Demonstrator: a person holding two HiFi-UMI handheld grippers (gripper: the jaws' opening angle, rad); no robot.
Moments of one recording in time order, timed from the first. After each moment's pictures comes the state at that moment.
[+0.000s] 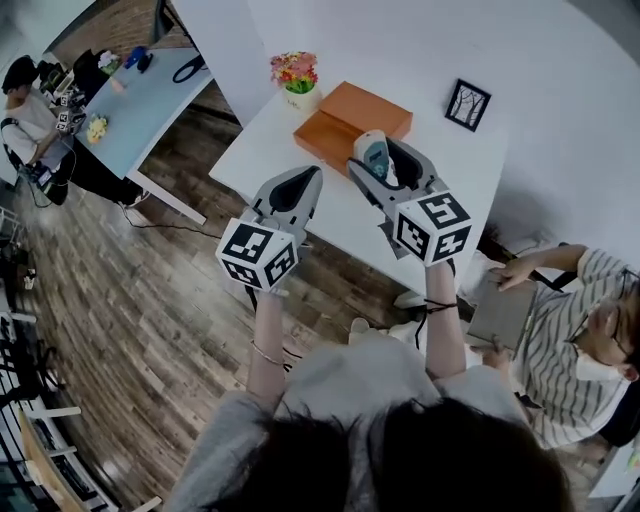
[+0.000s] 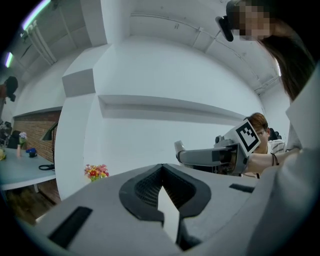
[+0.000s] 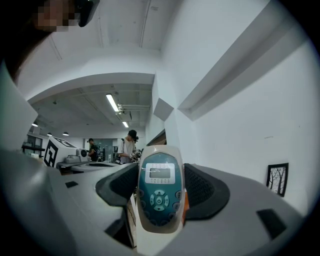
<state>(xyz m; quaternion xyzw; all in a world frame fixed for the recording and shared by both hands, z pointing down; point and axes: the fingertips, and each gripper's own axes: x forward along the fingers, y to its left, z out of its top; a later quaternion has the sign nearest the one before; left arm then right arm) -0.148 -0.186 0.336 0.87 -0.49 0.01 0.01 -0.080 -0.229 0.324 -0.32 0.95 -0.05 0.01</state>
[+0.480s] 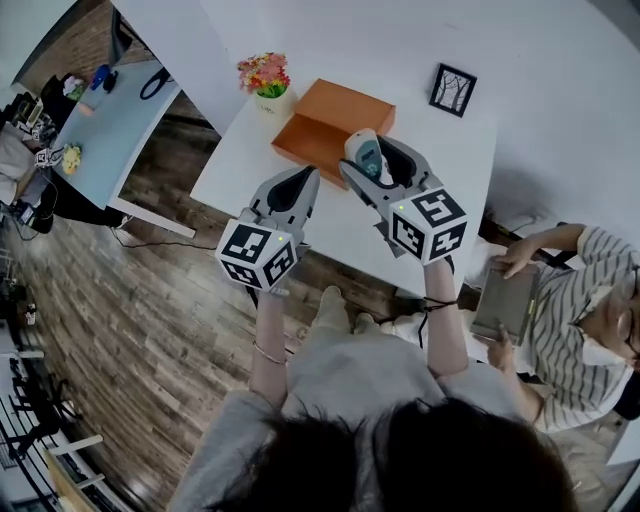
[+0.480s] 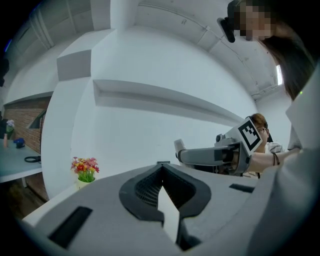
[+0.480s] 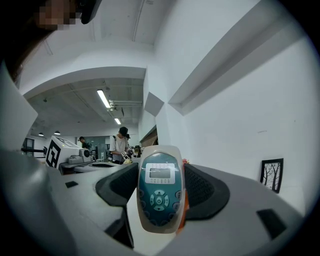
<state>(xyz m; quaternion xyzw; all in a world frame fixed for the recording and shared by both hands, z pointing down) -0.143 -0.252 0.365 0.89 -0.45 0.02 0.04 -0.078 -0.283 0.351 -0.35 0.93 -0.07 -0.01</state>
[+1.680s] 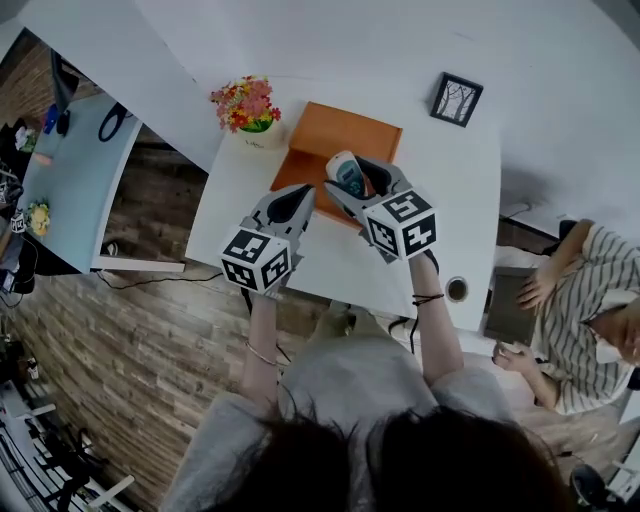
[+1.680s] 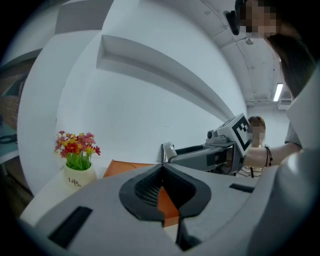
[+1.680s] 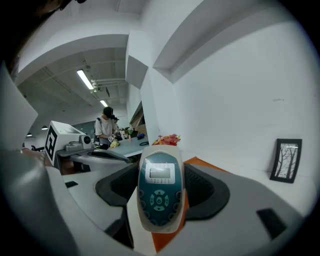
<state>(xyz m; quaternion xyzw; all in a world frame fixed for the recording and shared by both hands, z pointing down) -0.196 -0.383 0.439 0.92 -0.36 0.07 0.13 -0.150 -0.412 0.440 -0.39 0.90 -0.14 -0.12</state>
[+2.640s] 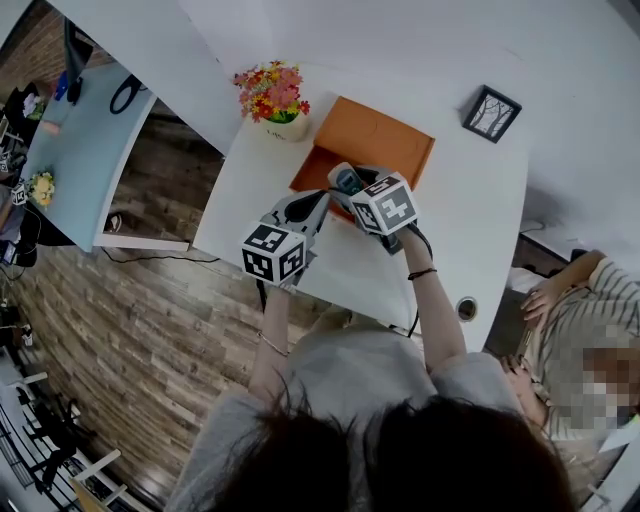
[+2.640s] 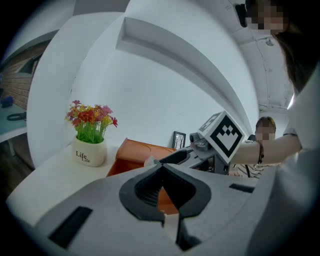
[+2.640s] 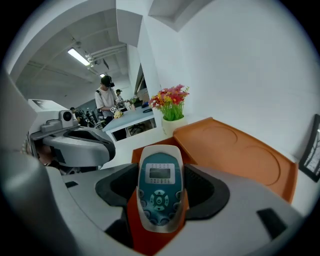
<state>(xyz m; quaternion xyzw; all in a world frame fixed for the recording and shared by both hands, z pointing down) -0.222 -0.410 0.512 0.89 -0.38 0.10 0.20 -0.201 -0.453 0.563 -0.31 0.88 -0.21 -0.29</state>
